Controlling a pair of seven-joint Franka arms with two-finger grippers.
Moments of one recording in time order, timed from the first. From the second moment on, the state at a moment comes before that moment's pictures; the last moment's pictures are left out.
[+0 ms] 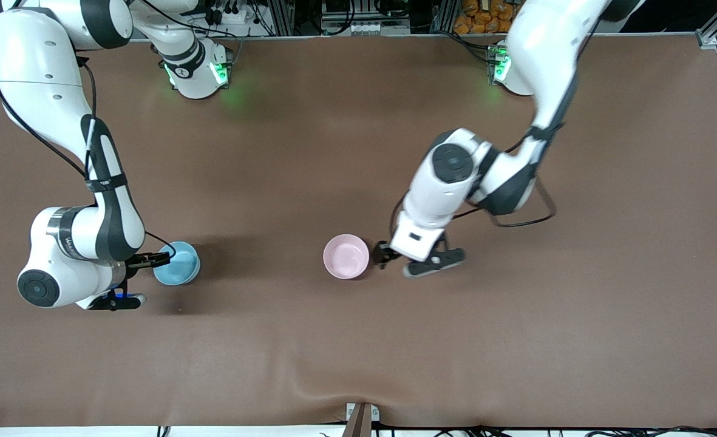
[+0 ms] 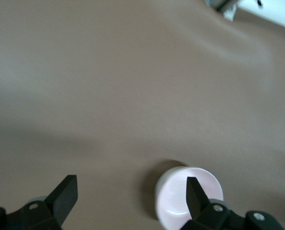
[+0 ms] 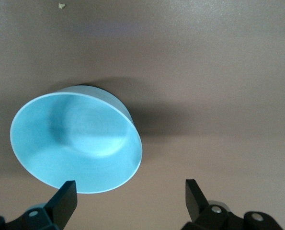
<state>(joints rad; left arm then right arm) -0.42 0.55 -0.18 -1.49 0.09 2.29 -0.93 0.03 0.74 -0.06 -1.43 0.02 1.76 -0.06</state>
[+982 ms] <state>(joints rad) -0.11 0.19 -0.18 -1.50 0.09 1.70 -0.31 0.01 0.75 -0.07 -1.55 0.08 1.95 -0.12</state>
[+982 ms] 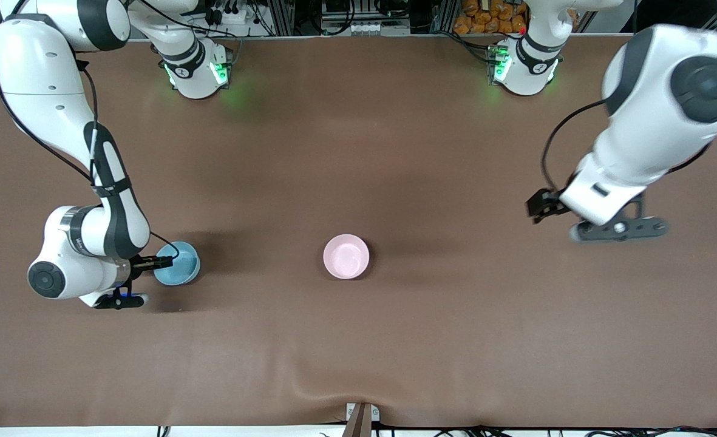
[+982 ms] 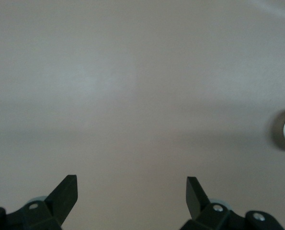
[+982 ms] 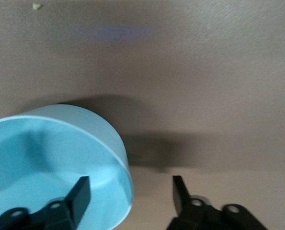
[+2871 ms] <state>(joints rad) 0.05 -0.07 -0.17 -1.59 0.01 1.52 -0.14 0.43 0.72 0.09 -1.37 0.30 2.03 0.78</state>
